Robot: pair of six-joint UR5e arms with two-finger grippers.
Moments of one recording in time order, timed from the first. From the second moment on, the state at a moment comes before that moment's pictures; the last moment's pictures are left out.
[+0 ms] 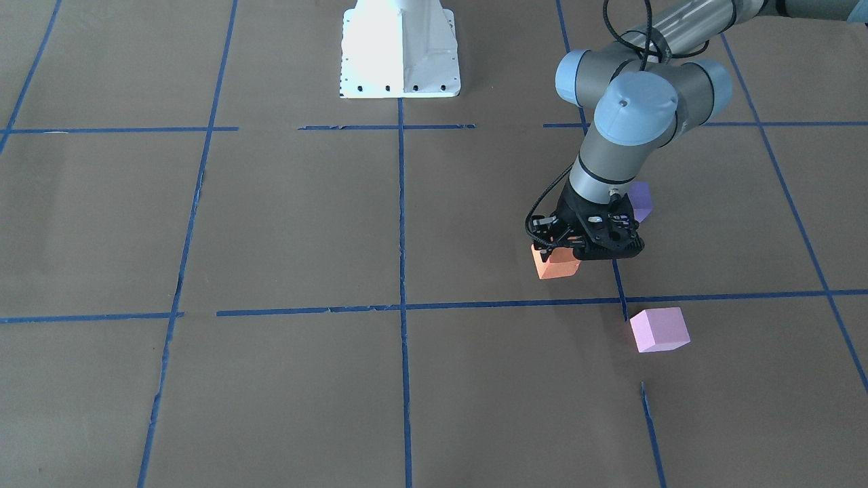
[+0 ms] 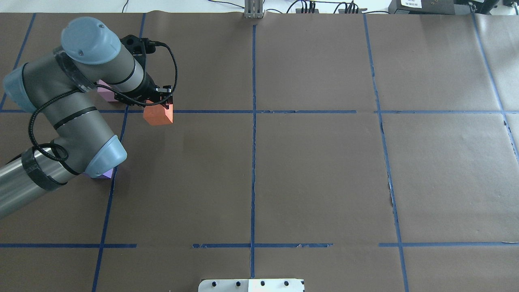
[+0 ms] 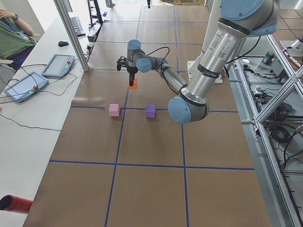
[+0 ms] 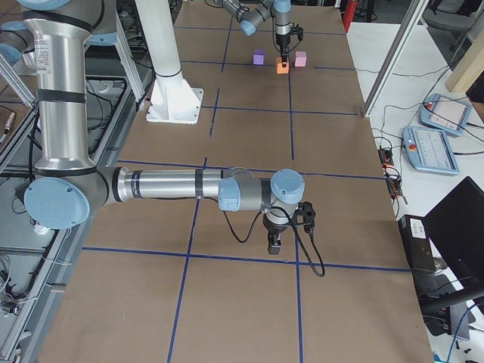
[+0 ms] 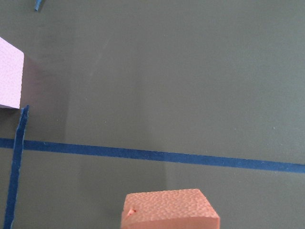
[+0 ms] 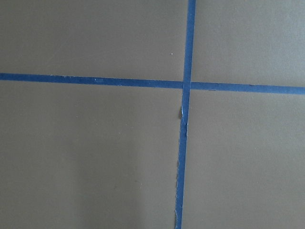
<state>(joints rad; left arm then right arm) -0.81 -2.10 -1.68 -1.68 -1.98 -0.99 1.48 -1.59 1.63 -1.57 2.36 0.05</state>
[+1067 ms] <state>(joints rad) -0.93 -1.88 -1.61 -1.91 -2.01 -0.78 1.48 -1.59 1.63 -1.57 2.36 0.05</state>
